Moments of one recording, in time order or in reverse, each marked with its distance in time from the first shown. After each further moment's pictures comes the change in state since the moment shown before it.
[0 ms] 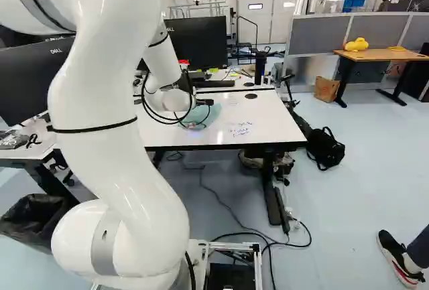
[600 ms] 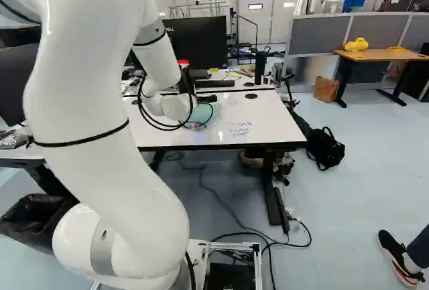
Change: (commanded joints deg) arm -1.9 6.2 7.4 0.0 10.3 0.0
